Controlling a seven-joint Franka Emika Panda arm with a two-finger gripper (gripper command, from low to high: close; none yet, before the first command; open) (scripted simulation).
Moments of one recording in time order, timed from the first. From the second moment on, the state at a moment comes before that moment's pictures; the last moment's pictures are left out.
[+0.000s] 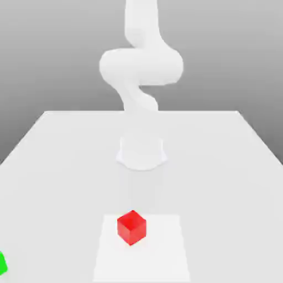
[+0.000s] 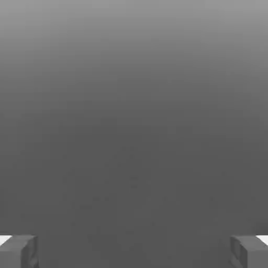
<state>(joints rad) 0.04 -0.74 -0.06 -2.34 0.03 2.34 0.72</state>
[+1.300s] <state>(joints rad) 0.25 0.08 -0.30 -2.77 0.07 2.87 -0.03</state>
